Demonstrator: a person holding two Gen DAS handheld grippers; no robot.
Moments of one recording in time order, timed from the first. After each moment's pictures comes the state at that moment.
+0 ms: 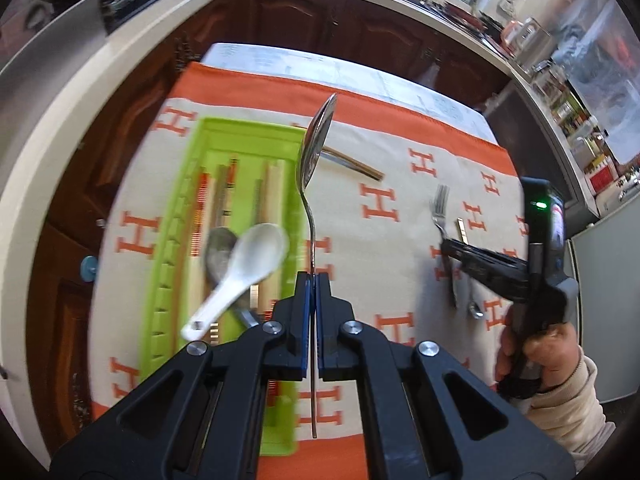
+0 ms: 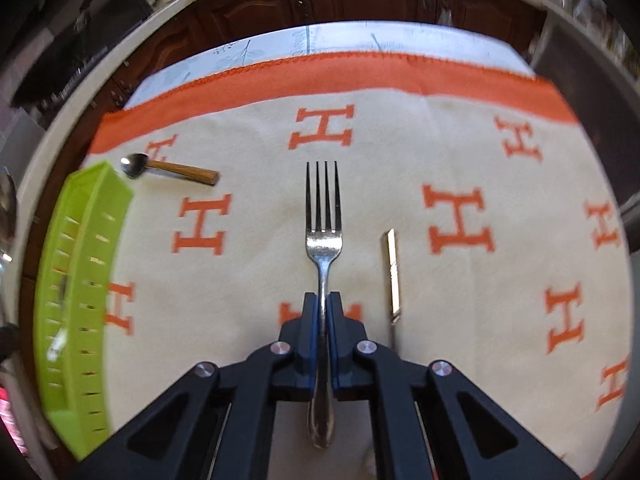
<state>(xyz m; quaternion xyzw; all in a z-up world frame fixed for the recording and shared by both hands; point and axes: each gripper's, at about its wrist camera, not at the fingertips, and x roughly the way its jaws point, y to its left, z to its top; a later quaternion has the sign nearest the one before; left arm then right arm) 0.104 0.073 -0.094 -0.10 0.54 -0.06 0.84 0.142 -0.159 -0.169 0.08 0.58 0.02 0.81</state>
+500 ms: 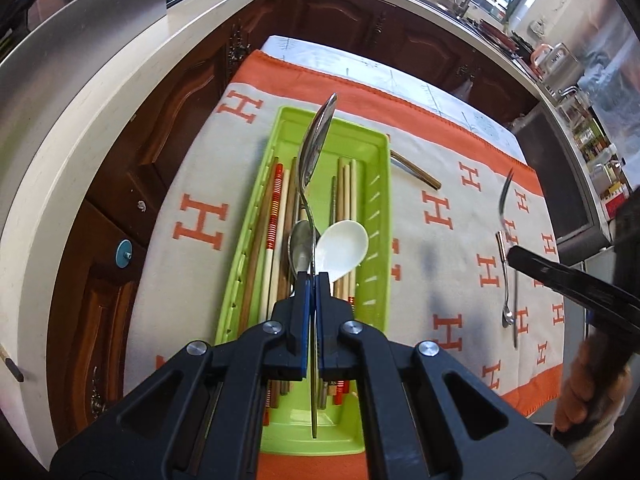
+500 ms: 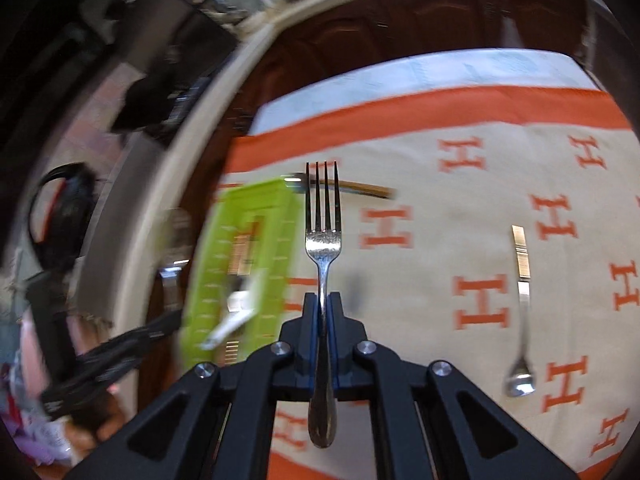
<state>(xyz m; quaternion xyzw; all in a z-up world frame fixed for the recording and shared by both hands) 0.100 0.134 -0.115 -0.13 0.54 -0.02 0.83 0.104 -0.098 -0.086 0.18 0.54 0.17 0.81</state>
